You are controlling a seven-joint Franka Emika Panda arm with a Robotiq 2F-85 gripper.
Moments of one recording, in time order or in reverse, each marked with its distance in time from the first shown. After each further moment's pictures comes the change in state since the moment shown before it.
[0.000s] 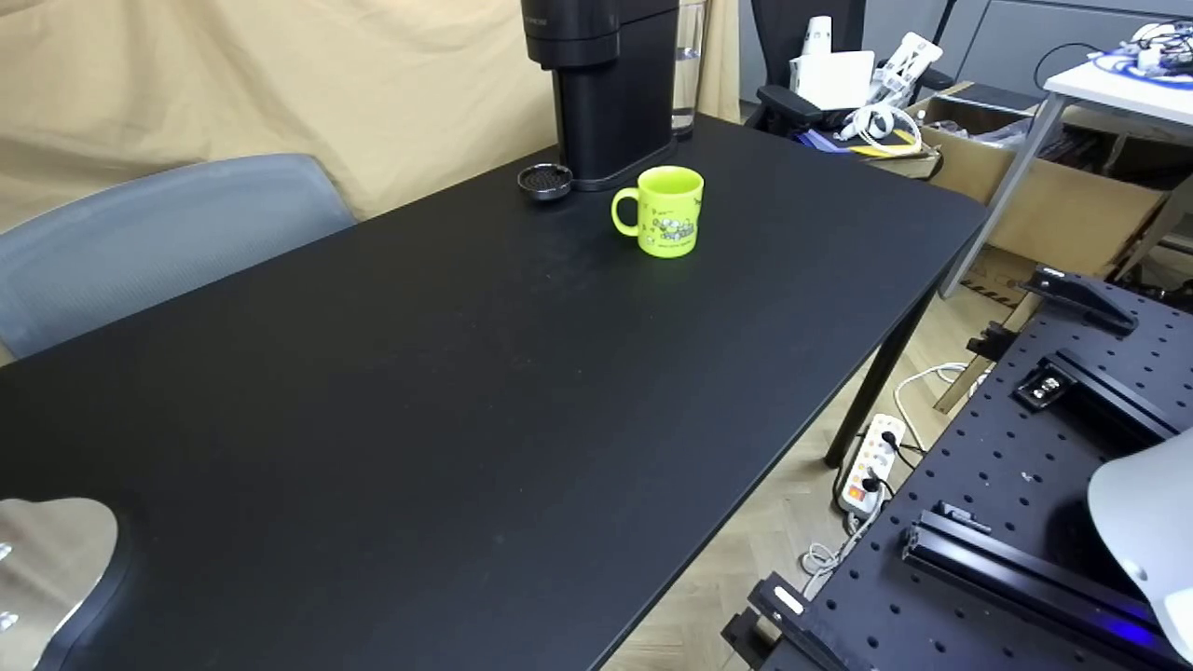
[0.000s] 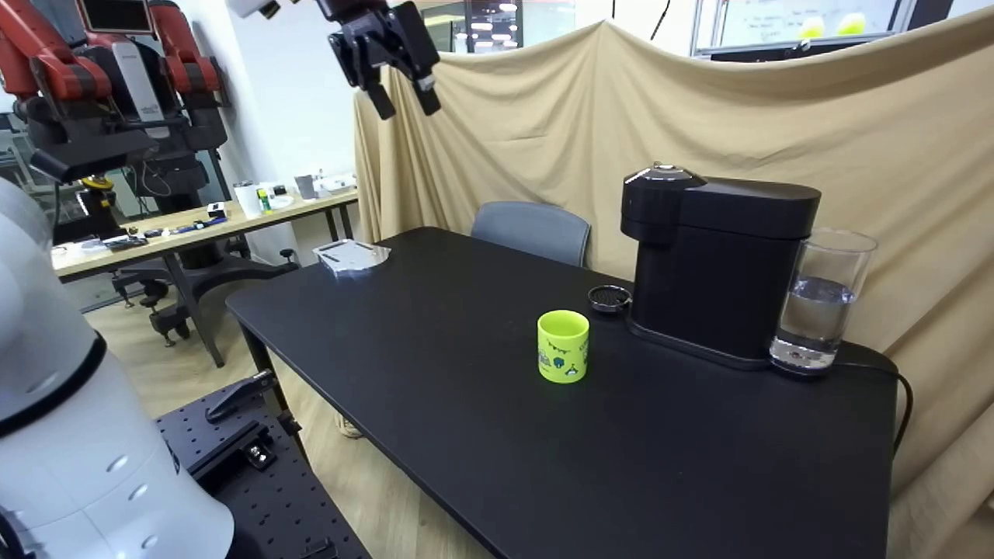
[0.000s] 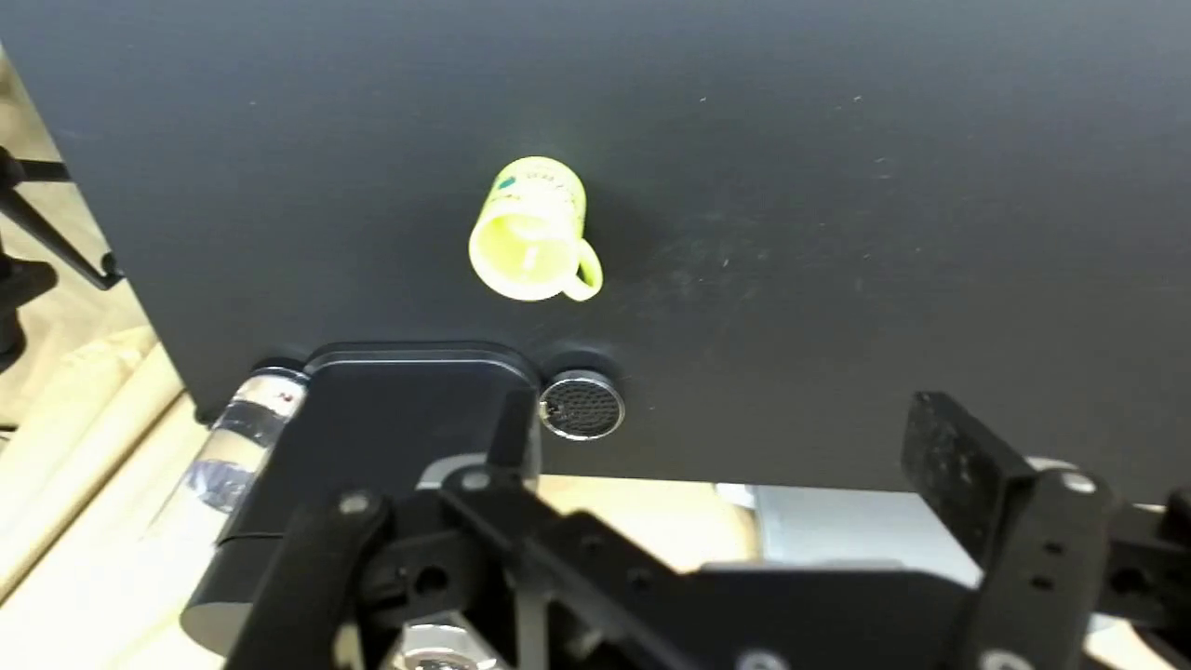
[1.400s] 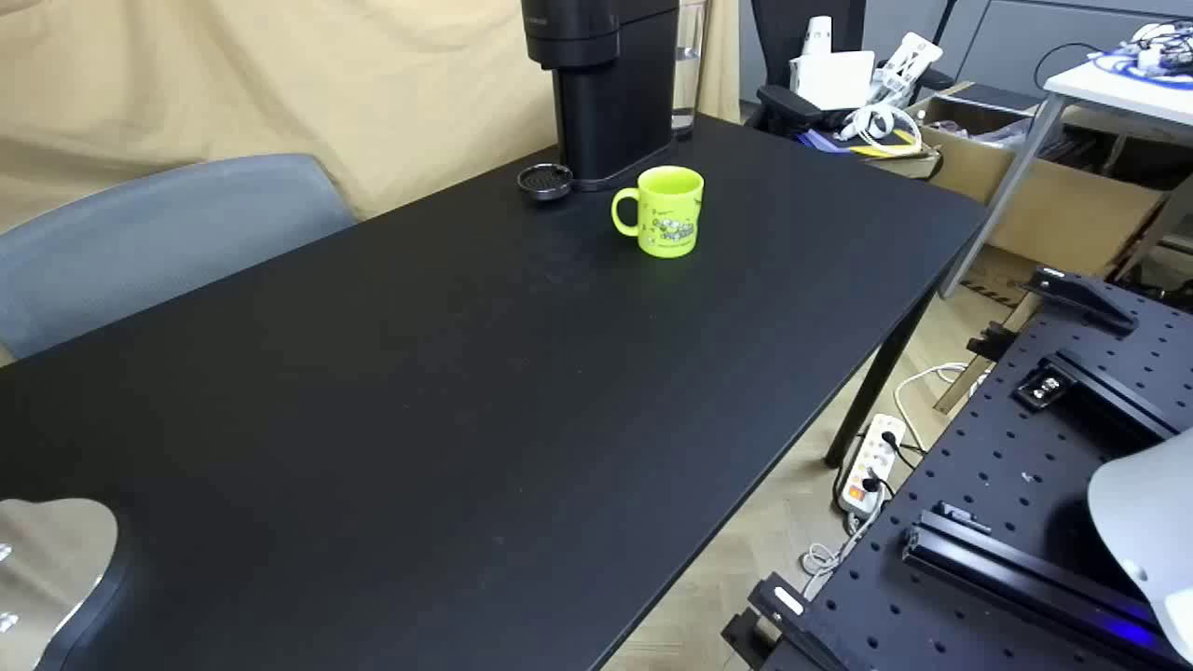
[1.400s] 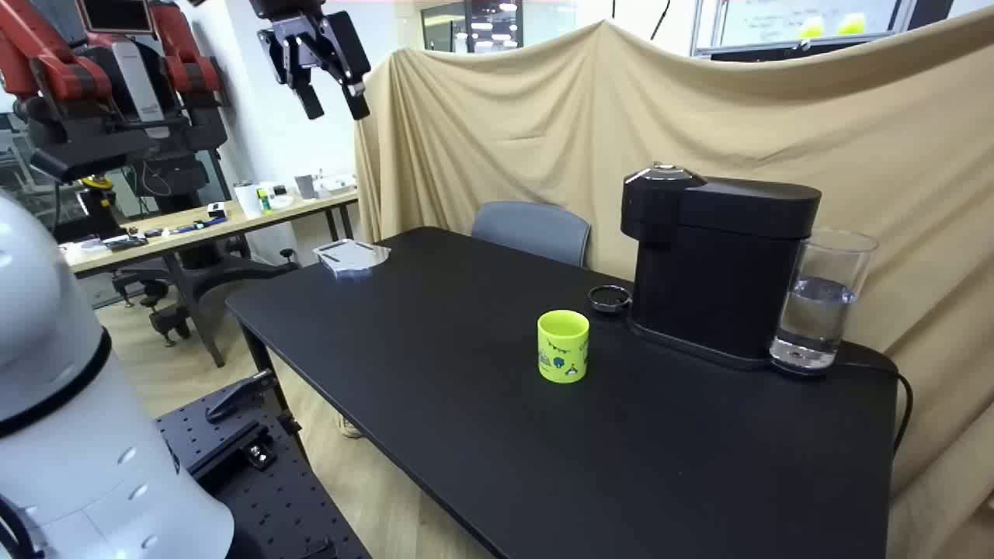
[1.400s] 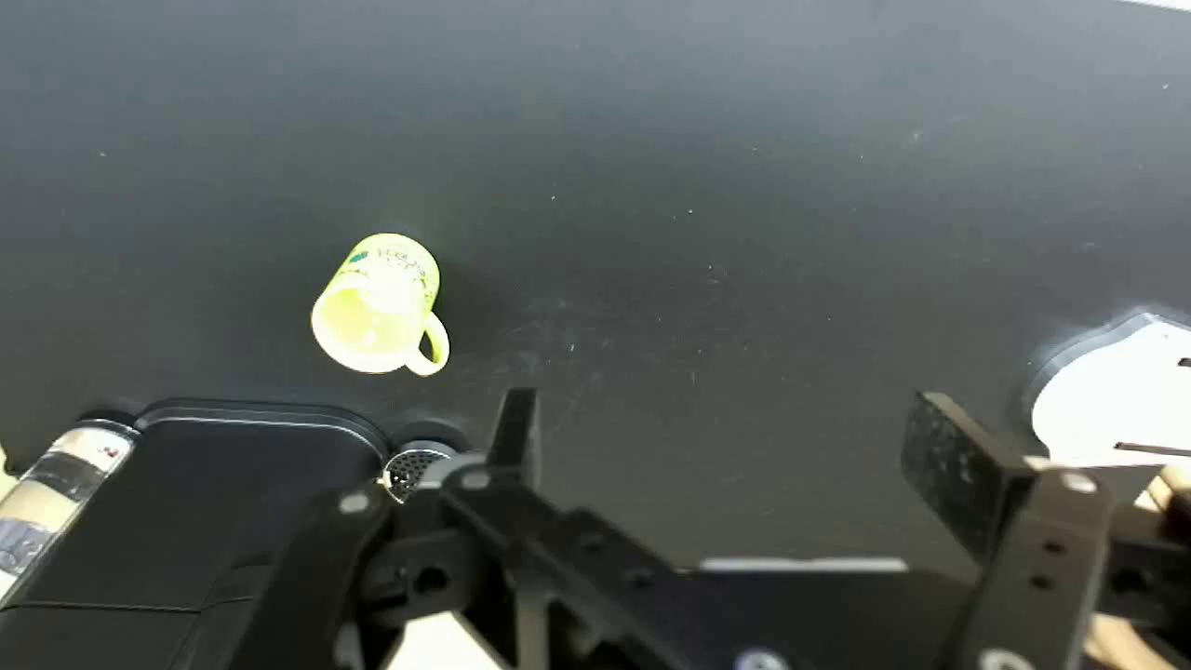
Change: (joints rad) arm 0.144 -0.084 0.039 0.004 0.113 -0.182 -0.003
